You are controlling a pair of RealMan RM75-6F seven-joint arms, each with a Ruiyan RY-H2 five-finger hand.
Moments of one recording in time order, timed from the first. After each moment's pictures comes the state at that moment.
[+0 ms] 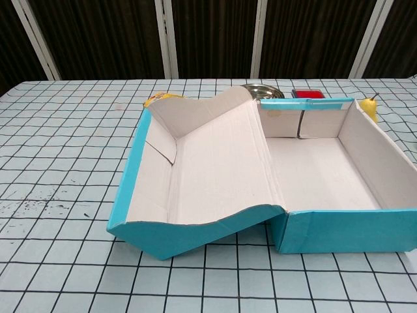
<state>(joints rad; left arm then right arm) -0.09 -1.09 -0.06 -1.67 1.56 1.56 0.12 0.02 -1.03 0.05 -1.72 -1.48 1.53 -0.12</state>
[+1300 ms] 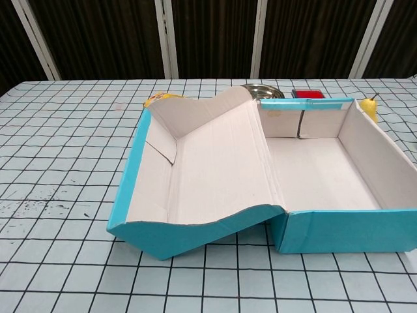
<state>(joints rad) -0.04 -1.03 -0.09 -1.65 1.53 1.65 -0.04 0.01 -0.88 -0.10 -2.00 -1.45 1.33 -0.19</state>
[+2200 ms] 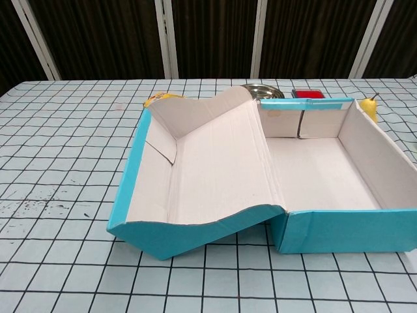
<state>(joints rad) -0.04 -1.03 -0.10 -1.64 1.52 1.63 -0.03 -0.04 -1.09 -0.09 -1.90 -1.40 1.36 -0.31</state>
